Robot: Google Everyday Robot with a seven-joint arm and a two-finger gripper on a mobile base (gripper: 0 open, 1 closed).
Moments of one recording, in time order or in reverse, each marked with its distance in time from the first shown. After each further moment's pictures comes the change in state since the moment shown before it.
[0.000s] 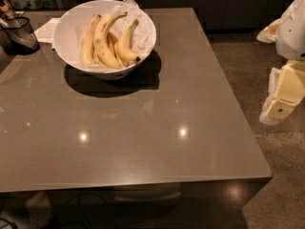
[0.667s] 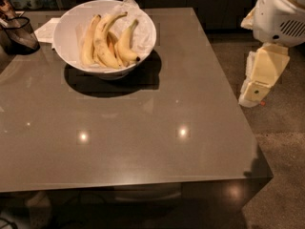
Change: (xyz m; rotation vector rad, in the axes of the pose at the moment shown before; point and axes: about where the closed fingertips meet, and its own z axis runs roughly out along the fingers) arm -0.033 -0.024 0.002 0.025 0.014 -0.004
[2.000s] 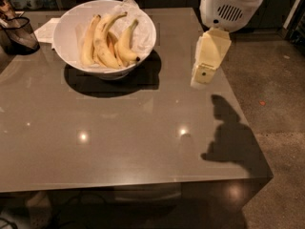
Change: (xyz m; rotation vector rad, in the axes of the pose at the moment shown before) arm -0.082 -0.019 0.017 -0.003 -0.025 -0.002
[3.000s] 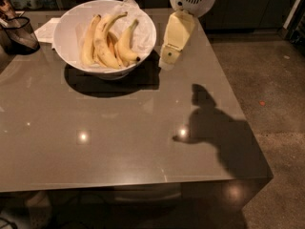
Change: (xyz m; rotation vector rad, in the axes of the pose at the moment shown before) arm -0.059 -0.028 0.015 -0.031 -0.035 0.077
